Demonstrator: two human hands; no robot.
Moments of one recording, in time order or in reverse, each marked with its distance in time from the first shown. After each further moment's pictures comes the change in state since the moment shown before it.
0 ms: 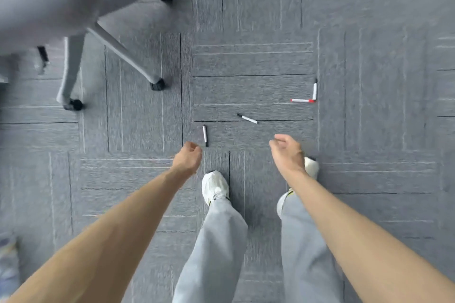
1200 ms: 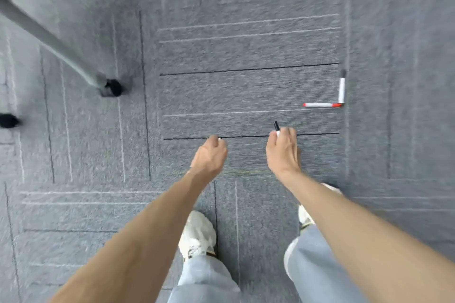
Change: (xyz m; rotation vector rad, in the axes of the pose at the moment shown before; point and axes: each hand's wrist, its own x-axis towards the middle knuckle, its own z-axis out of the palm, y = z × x) left_hand 0.180 0.057 0.145 0.333 -0.013 0.243; right_hand 0.229 0.058 0.067 -0.298 0.057 -0.234
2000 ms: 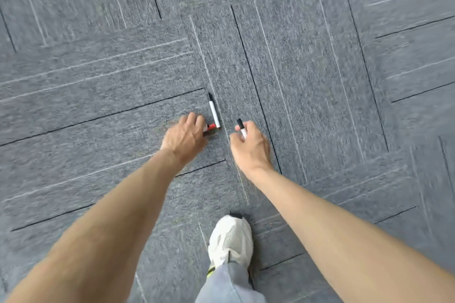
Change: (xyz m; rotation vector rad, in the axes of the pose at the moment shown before) left_hand 0.136 0.207 0.134 0.690 0.165 0.746; right_hand 0.103 0.115 -0.156 0.246 0.135 0.093
